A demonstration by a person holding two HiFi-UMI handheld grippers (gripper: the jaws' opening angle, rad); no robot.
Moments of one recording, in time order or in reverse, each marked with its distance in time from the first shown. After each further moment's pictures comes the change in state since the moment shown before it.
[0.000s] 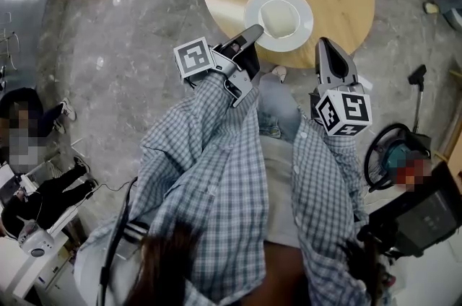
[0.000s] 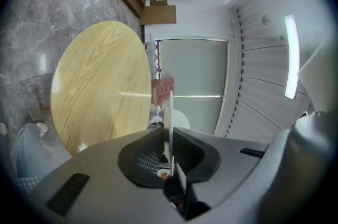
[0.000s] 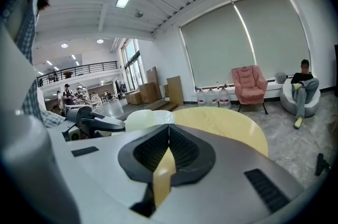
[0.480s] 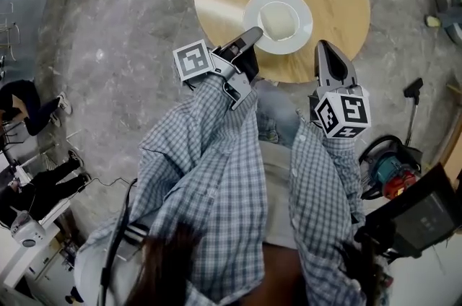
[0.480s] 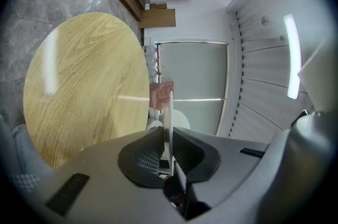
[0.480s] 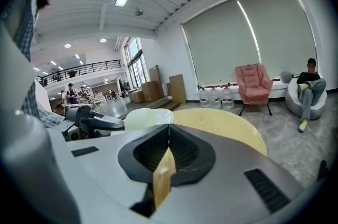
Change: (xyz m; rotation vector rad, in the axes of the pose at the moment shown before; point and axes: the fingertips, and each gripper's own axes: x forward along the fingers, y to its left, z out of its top) left arm 0.047 0.003 0.017 -0.005 -0.050 0.005; right arm 0.035 -0.043 0.013 -0.011 0.035 0.044
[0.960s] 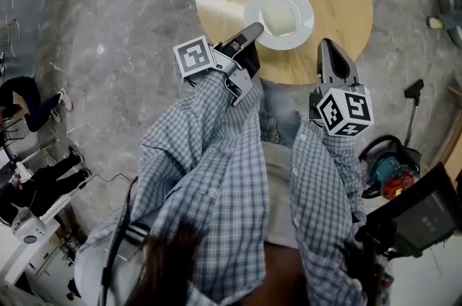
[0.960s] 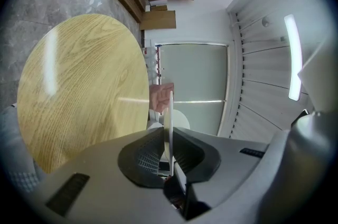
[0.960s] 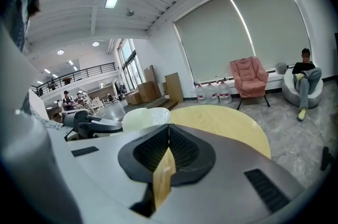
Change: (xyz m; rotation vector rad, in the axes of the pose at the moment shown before) left arm -0.003 -0.005 0.010 0.003 -0.019 -0.004; right arm 0.005 -0.002 0.002 0.085 0.008 -0.024
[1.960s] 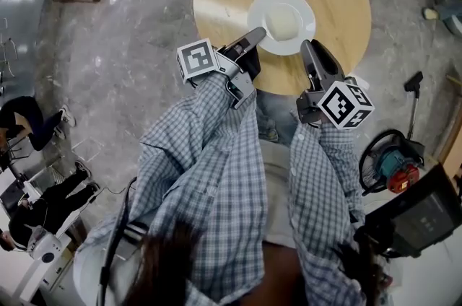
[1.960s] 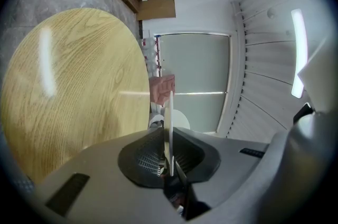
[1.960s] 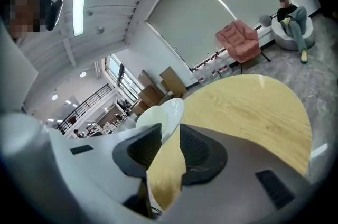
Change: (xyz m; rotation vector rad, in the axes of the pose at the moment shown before) left arm 0.032 0.003 0.022 0.022 0.116 0.012; right arm 0.045 0.013 -0.005 0.426 0.058 0.105
